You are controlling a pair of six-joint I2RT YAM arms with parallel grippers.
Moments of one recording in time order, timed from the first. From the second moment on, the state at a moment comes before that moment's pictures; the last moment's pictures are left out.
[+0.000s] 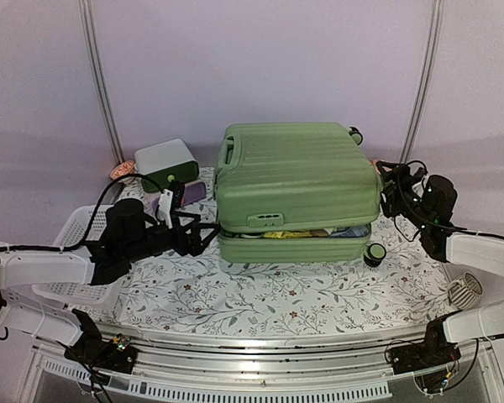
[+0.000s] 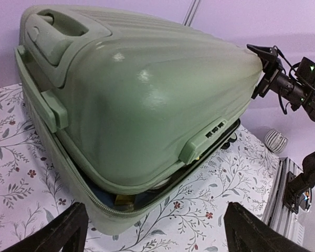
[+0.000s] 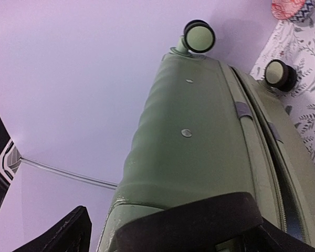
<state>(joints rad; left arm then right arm) -0.72 1.18 0.50 0.49 0.15 -0.32 0.20 1.19 0.54 0.62 -0.17 1.29</state>
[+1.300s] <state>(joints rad) -1.07 1.57 0.88 0.66 -0.53 0.77 0.21 1.37 0.91 0.68 -0.29 1.27</state>
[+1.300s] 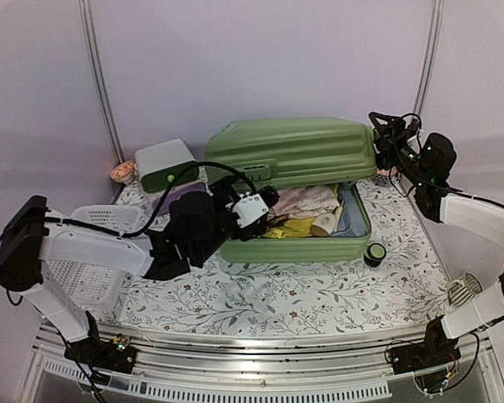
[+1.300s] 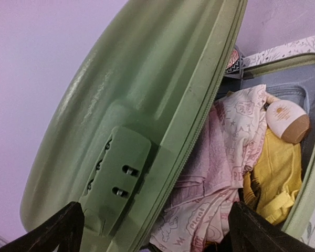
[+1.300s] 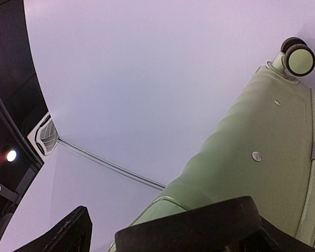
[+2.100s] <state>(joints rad) -0.99 1.91 1.33 0.76 -0.54 1.12 0.19 1.32 0.86 0.68 -0.32 1.27</state>
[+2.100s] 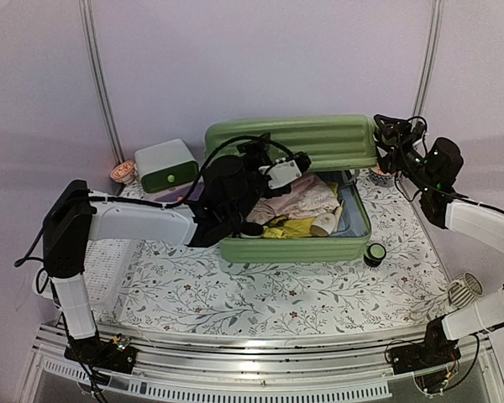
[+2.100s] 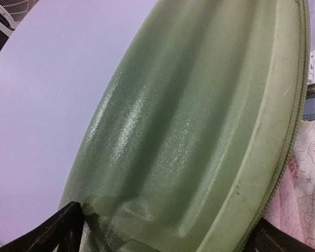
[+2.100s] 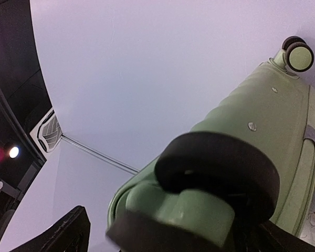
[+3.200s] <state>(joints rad) -0.90 1.91 1.52 0.49 -0.35 0.90 0.36 0.81 0.68 0.32 -0.17 -0.15</state>
